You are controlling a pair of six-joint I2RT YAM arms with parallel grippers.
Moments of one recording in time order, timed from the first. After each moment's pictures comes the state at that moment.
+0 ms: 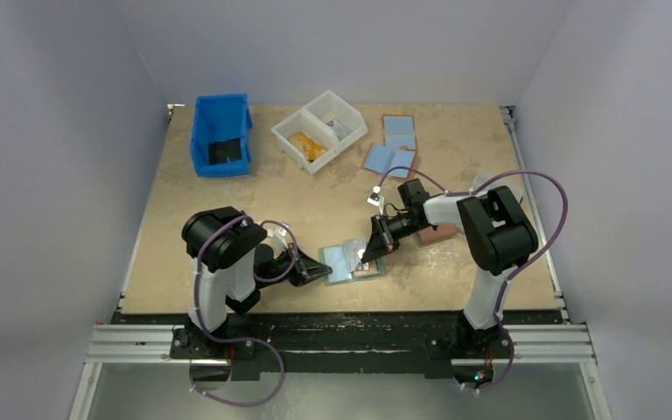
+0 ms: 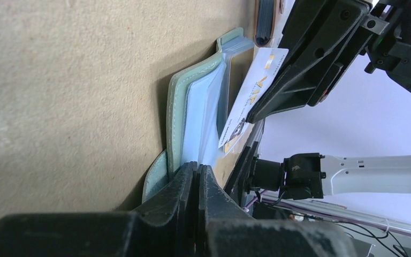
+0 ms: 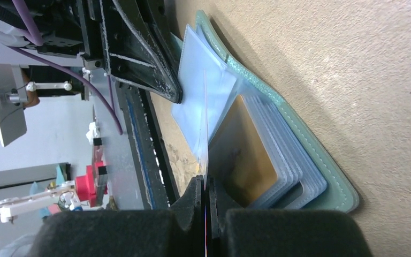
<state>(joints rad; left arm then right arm) -0.62 2.03 0.11 1.55 0.42 -1.28 0.35 1.88 0.89 -0.32 -1.10 -0.04</state>
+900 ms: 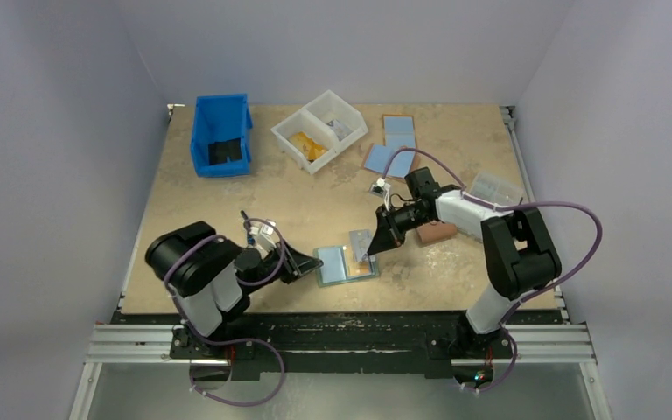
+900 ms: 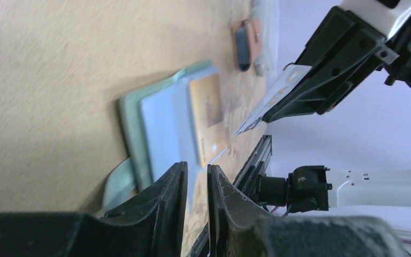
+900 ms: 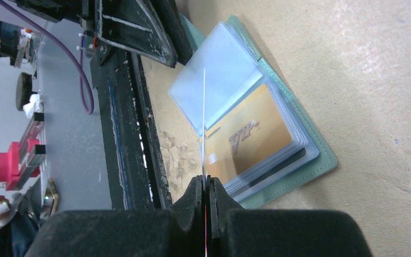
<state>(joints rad) -0.61 1.81 0.01 1.51 0.30 -1.20 0.34 1.68 0.93 -0.50 -1.03 -0.31</state>
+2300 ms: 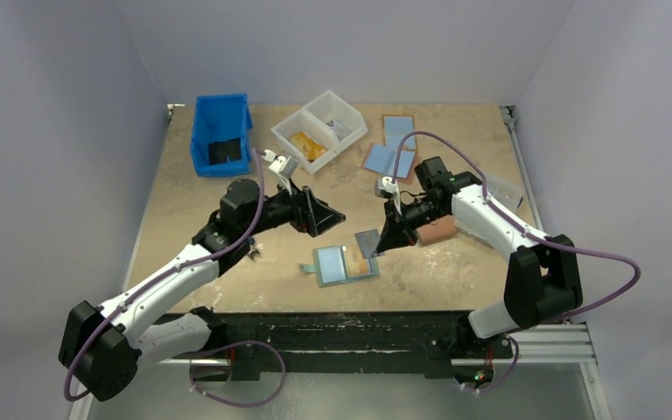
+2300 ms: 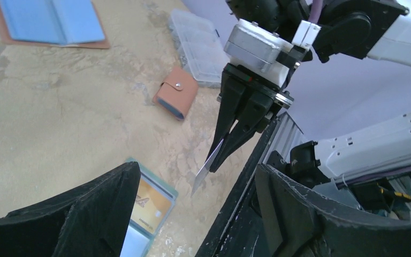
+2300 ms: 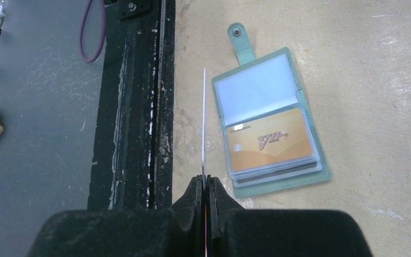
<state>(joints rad) -0.61 1.04 0.71 0.19 0.43 -0.57 0.34 1.48 1.06 -0.92 -1.04 -0.84</state>
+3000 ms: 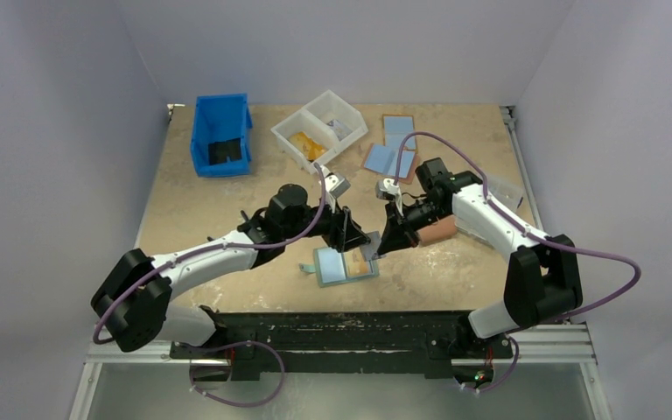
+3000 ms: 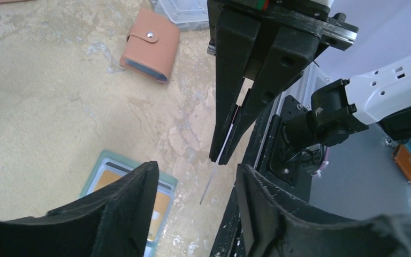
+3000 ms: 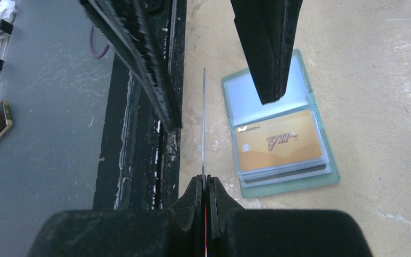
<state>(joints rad) -0.79 1.34 0.75 0.30 0.47 -0.40 0.33 1.48 1.07 -0.98 -1.07 -0.90</state>
